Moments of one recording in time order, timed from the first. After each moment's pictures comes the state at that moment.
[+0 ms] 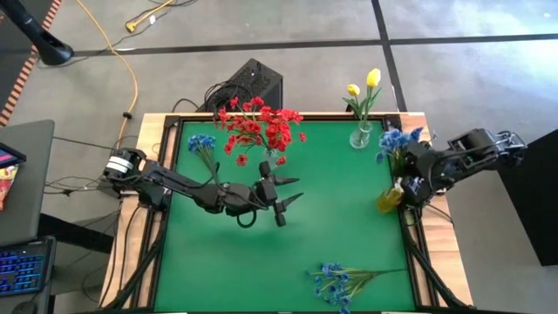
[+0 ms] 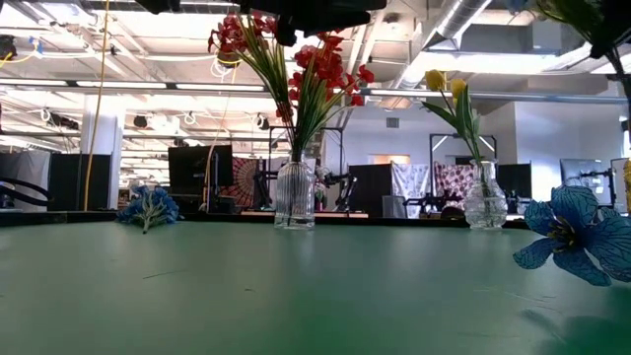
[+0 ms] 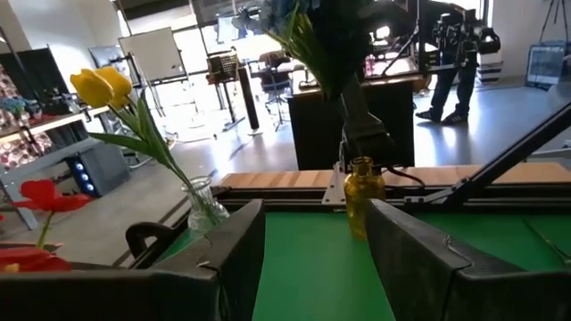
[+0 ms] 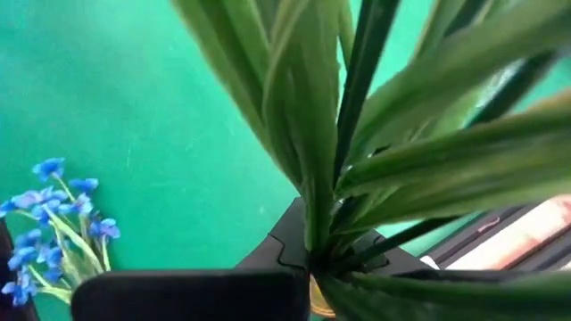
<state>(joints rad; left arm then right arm) -0.21 1.67 0.97 0.70 -0.54 0.16 0.32 0.67 1.15 -1.57 0.34 0.87</state>
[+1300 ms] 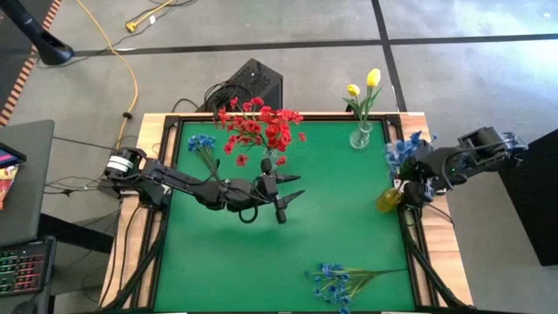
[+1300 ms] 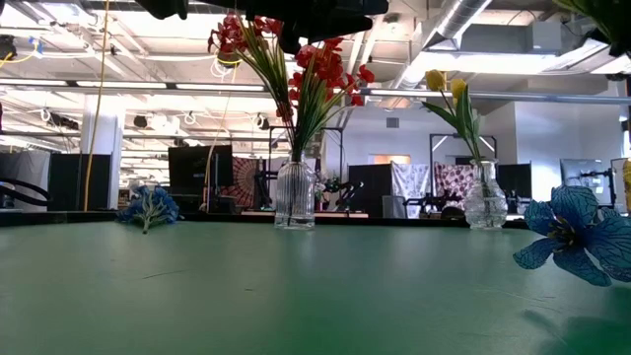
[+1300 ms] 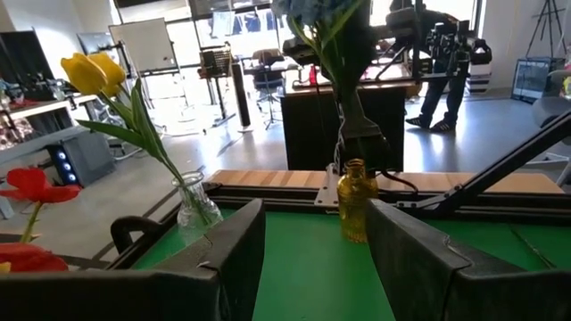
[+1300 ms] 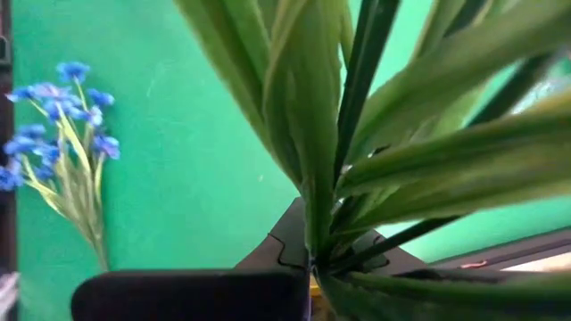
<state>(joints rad) -0.18 1.67 0.97 0.70 -0.48 0.10 0.32 0.58 1.13 -1.57 0.24 0.54</state>
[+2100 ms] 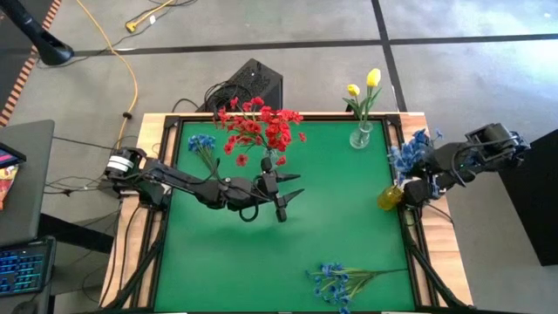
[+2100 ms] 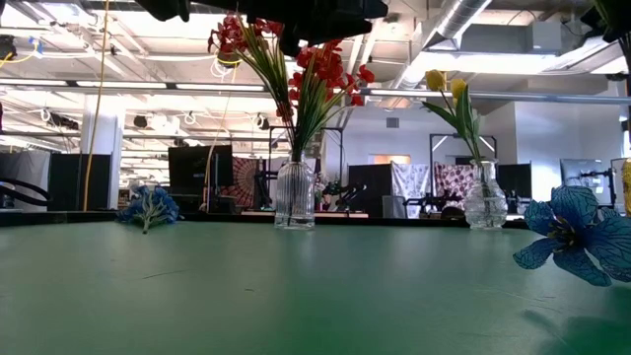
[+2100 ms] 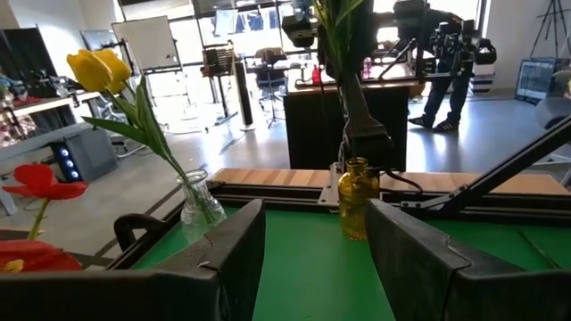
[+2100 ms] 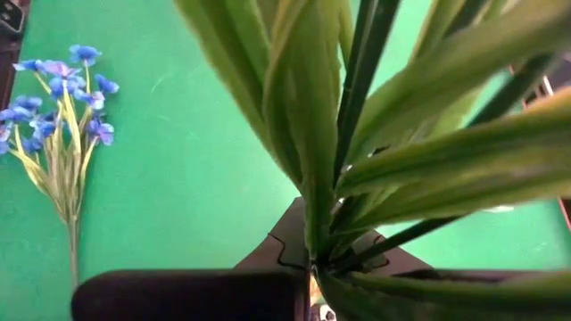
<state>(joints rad) -0.17 1.67 0.97 0.70 -0.48 0.10 0.32 0.58 1.19 -1.57 0.27 0.32</state>
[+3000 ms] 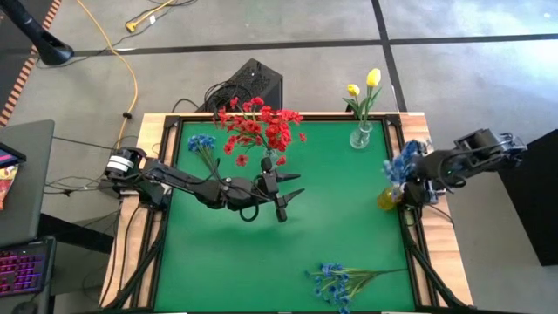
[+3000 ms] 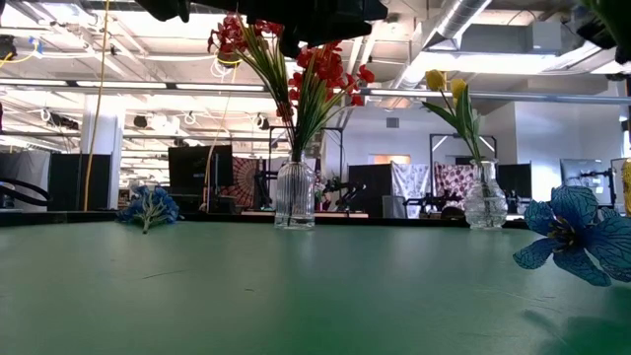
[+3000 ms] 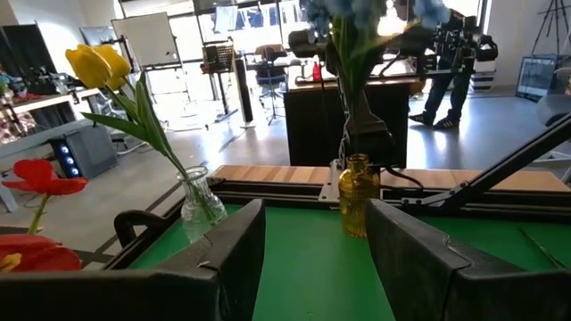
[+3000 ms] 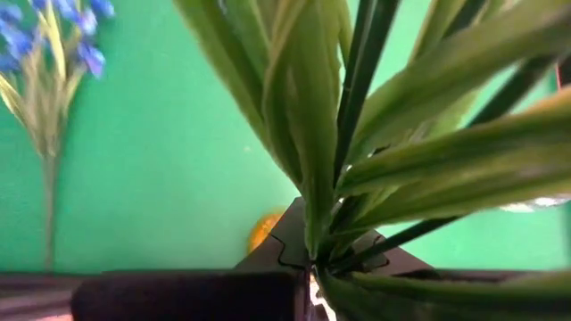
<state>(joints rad) -0.17 1.67 0.97 0.69 -0.48 0.09 0.32 0.57 1.09 -1.57 0.21 0.21</state>
